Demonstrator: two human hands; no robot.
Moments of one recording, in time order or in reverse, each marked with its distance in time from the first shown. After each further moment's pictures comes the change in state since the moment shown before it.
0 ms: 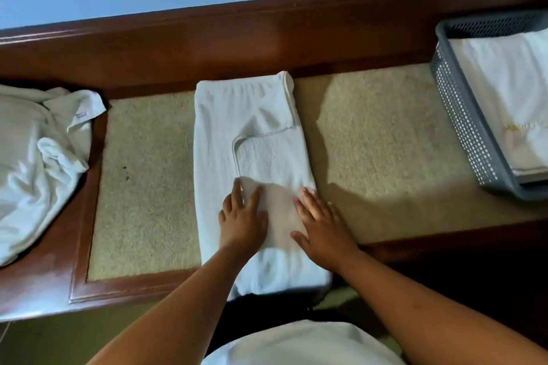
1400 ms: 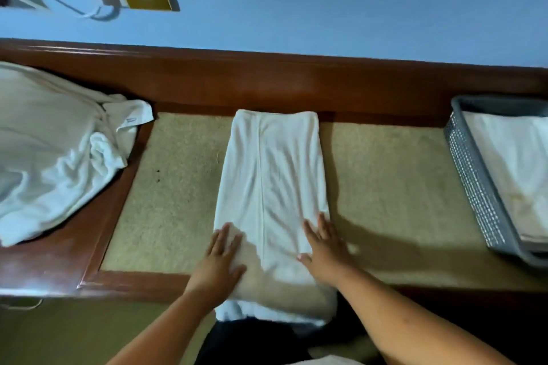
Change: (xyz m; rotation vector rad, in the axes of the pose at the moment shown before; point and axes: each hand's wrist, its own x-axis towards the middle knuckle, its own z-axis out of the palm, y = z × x) left_hand -0.047 -0.095 0.000 -0.041 -0.095 0.028; right_hand 0.033 -0.026 -0.039 0.012 -0.304 0.190
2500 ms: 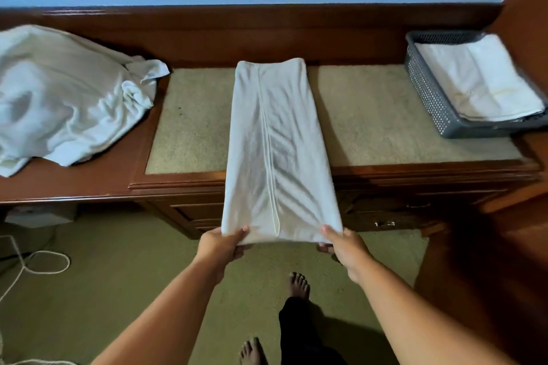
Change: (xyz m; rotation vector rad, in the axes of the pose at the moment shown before) left_hand -0.233 0.006 0.059 -1.236 0.077 -0.481; right_hand -0.221 -0.004 0.196 1.246 0.227 0.402
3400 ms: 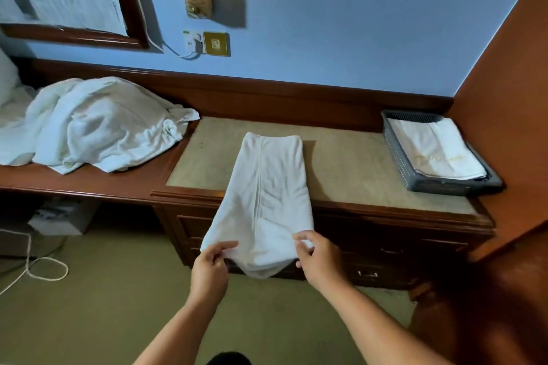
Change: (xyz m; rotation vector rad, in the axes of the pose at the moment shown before) left_hand -0.149 -0.039 0.023 0.025 0.287 0.459; right_hand -0.159 -0.029 -0.043 -0.351 0.025 -0.693
